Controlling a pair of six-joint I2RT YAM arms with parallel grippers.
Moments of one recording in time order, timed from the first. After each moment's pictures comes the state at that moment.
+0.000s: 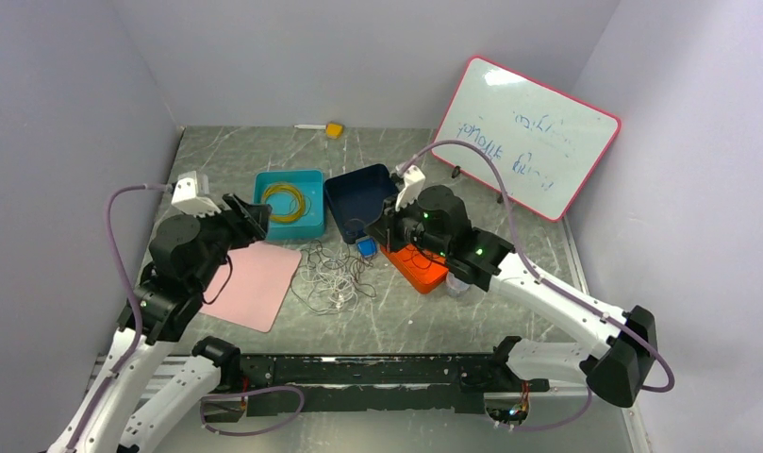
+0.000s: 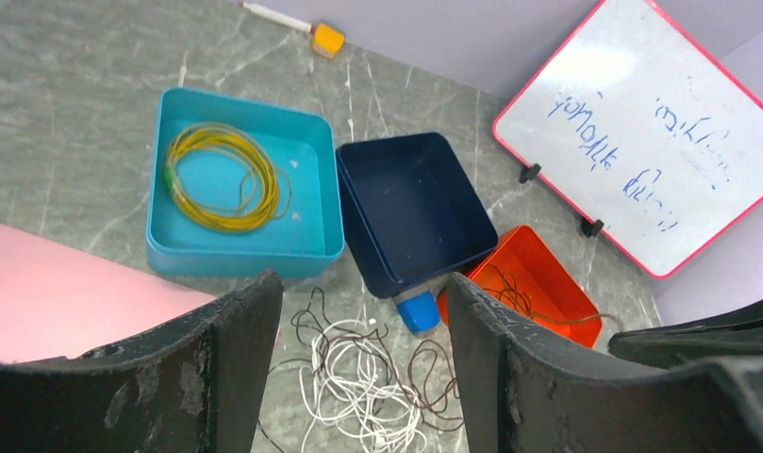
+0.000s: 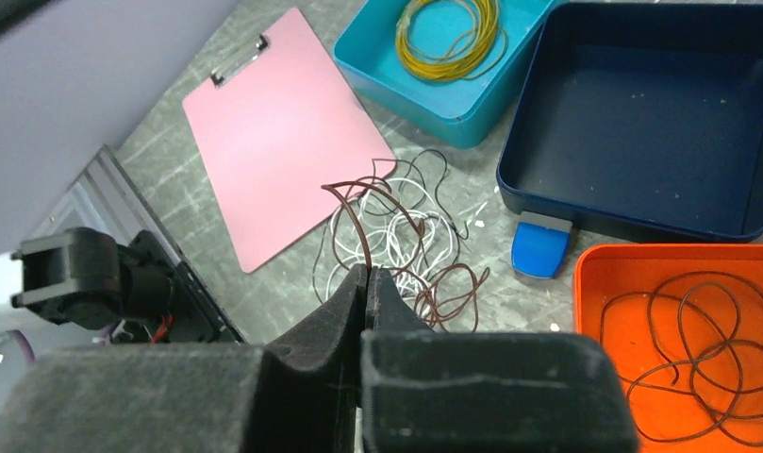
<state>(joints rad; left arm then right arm) -0.41 0.60 0.84 -0.43 -0.21 -0.55 0.85 1.16 1.00 -0.19 -0.06 0.35</state>
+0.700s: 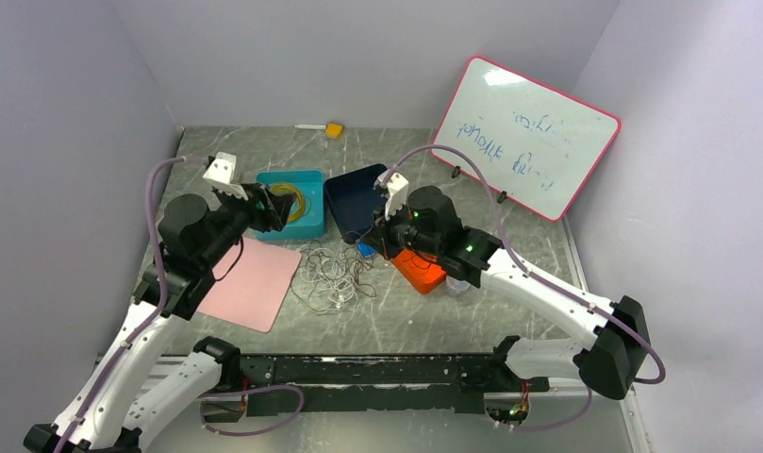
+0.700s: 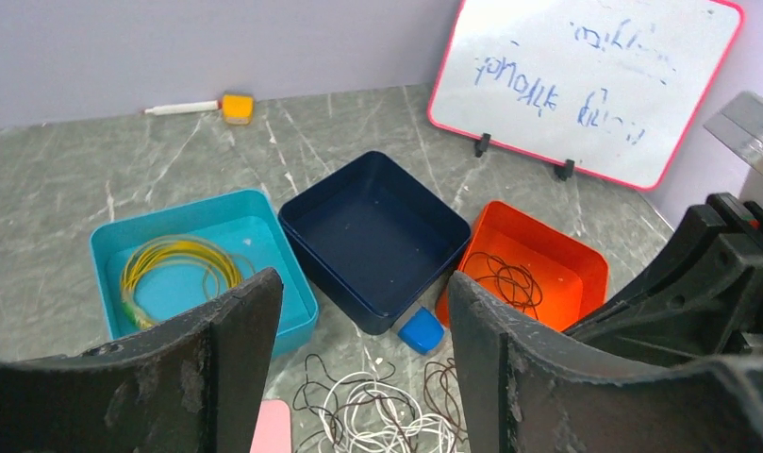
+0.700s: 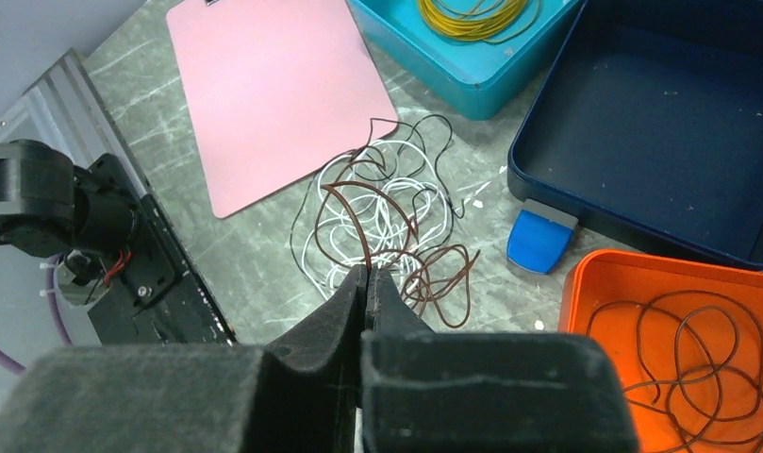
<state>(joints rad) -0.41 0.74 0.88 -0.21 0.04 -0.25 0.84 1.22 0.99 -0.19 -0.17 0.20</state>
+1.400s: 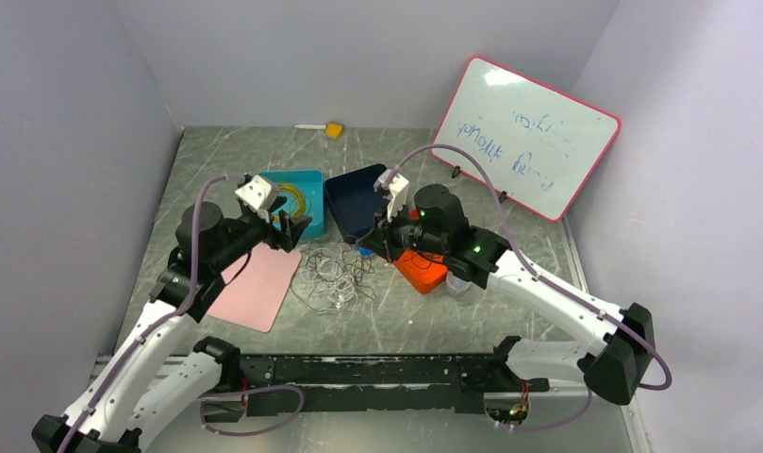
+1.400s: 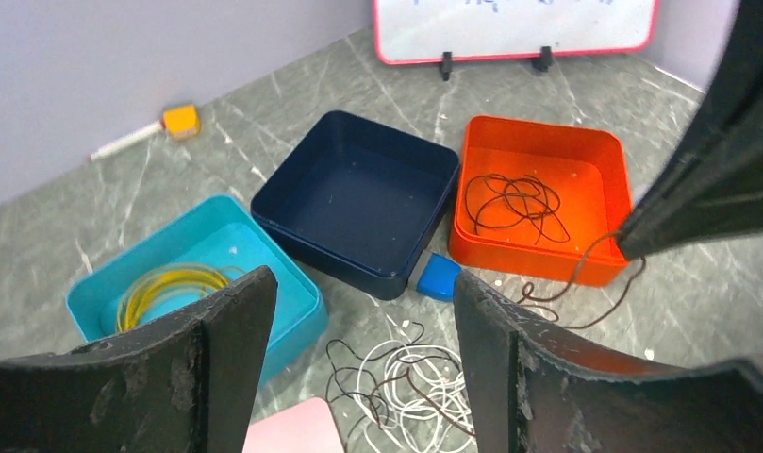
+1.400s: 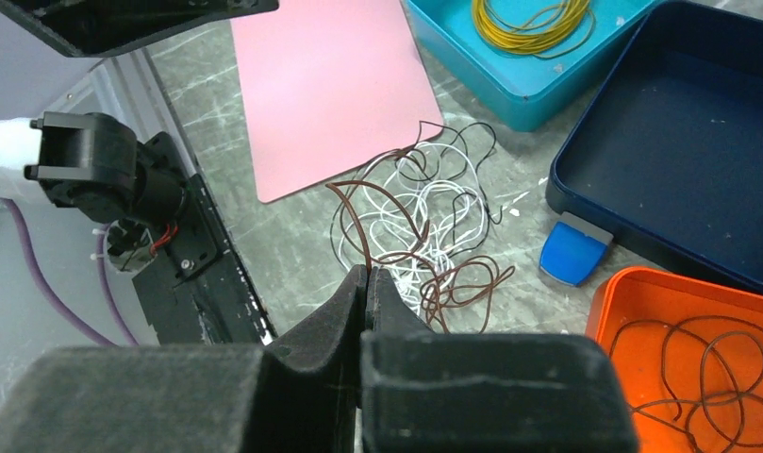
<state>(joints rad) -0.41 0.75 0.74 -0.11 0.26 0.00 0.84 1.18 1.01 -0.23 -0.27 0.18</state>
